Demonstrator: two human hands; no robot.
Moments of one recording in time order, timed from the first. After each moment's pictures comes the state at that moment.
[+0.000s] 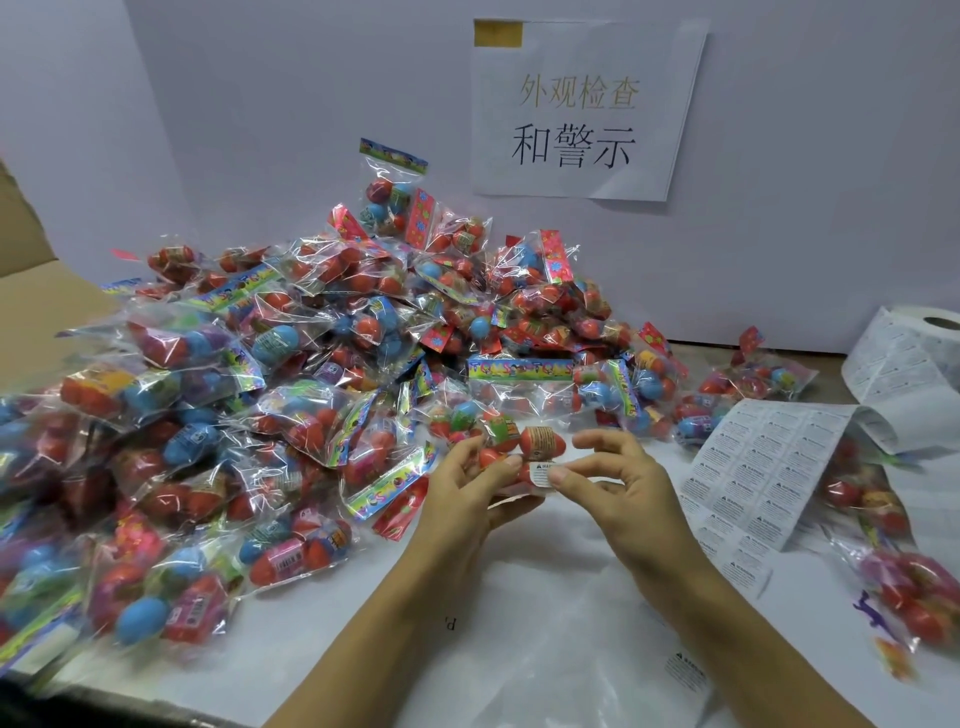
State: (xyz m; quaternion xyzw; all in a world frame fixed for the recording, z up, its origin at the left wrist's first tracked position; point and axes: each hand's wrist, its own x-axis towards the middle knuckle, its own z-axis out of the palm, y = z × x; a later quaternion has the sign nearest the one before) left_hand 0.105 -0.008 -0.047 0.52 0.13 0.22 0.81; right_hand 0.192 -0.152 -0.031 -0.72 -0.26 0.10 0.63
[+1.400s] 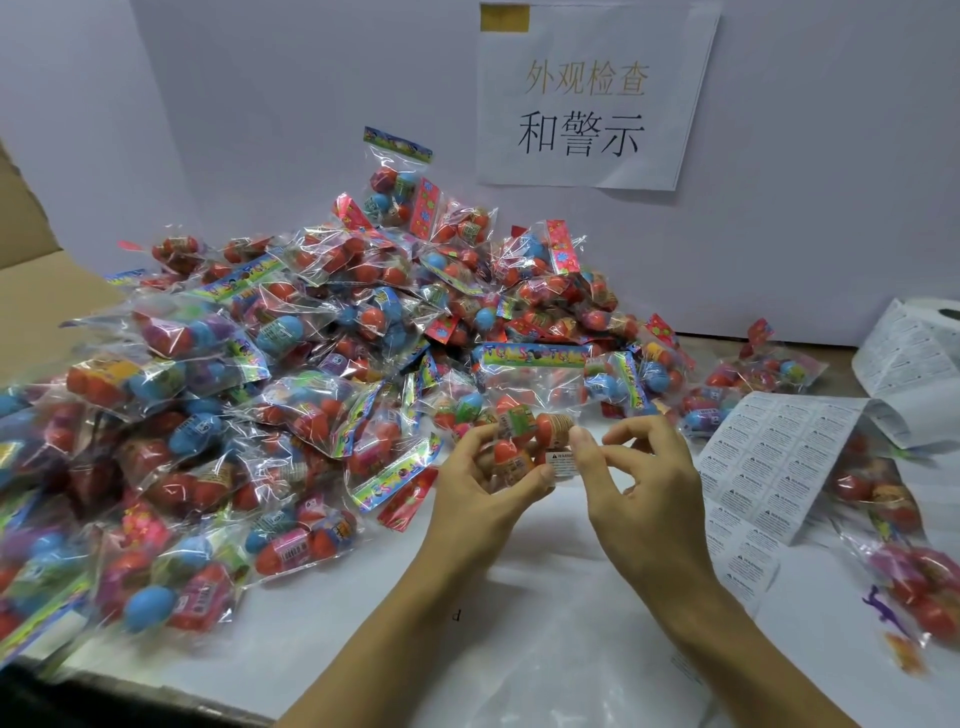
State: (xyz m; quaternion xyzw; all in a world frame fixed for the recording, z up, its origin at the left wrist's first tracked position) left_hand 0.102 -0.016 -0.051 0.64 0.14 0.26 0.71; right_hand 0.173 -0.149 -0.025 -0.77 -0.31 -0.20 0.52
